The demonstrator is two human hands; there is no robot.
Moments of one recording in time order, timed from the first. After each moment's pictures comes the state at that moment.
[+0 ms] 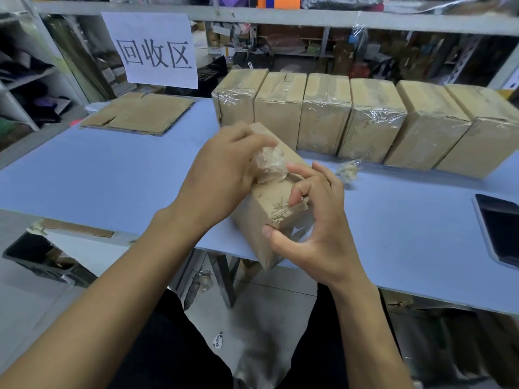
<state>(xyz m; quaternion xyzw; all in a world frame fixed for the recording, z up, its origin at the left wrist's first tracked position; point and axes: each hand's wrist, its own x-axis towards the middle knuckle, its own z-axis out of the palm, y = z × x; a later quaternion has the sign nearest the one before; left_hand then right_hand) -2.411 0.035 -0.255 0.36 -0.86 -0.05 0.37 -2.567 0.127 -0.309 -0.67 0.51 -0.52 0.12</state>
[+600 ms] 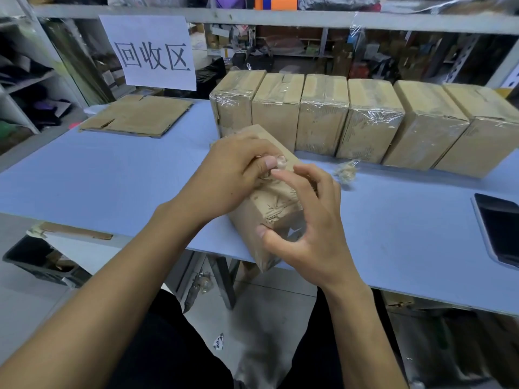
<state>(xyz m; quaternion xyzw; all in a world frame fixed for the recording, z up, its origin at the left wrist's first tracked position) -2.419 0.030 -0.248 0.33 -0.86 -0.17 0.34 -2.565 0.125 -0.312 -0.67 0.54 -0.50 0.10</state>
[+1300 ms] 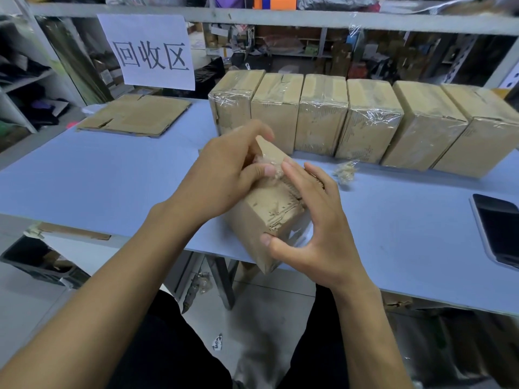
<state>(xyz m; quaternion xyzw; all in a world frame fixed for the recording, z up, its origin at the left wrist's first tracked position) -2.417 0.029 -0.247 0.36 -0.86 -0.13 0.33 -2.578 0.127 -0.312 -0.69 0.52 -0.48 0.11</state>
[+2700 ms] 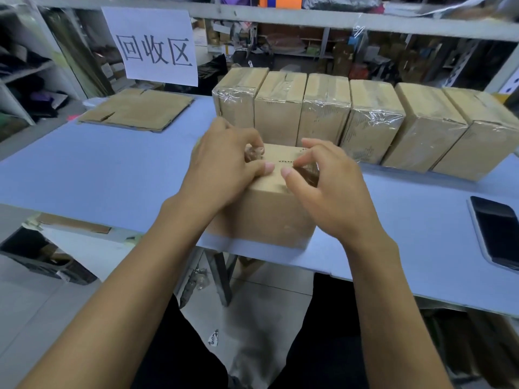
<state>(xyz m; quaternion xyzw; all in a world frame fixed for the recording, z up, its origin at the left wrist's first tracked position) -2.417 0.035 -0.241 0.51 -0.80 -0.13 0.29 -2.589 0.095 -0.268 -0.66 0.64 -0.40 0.07</state>
